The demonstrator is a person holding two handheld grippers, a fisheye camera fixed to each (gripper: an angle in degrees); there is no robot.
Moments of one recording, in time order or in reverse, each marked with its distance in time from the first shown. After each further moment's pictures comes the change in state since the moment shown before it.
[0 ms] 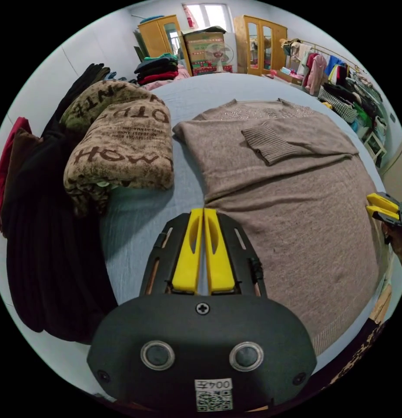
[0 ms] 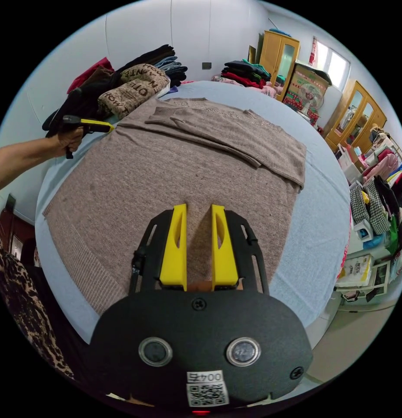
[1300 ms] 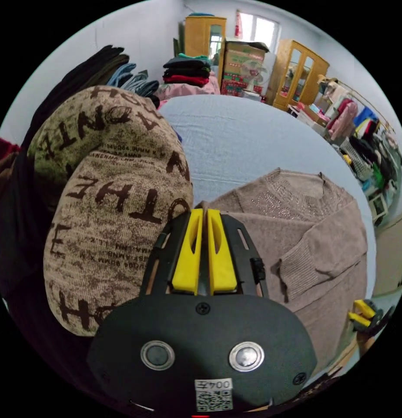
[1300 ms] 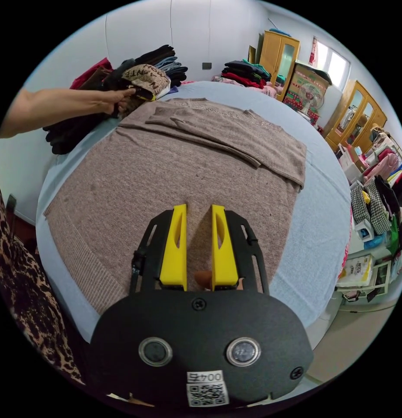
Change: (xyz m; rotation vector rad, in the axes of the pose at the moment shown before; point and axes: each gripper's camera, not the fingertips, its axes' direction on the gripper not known) left arm -0.081 -0.173 -0.048 0.044 0.076 -0.229; right arm 0.003 0.008 -0.004 0.000 -0.006 0.001
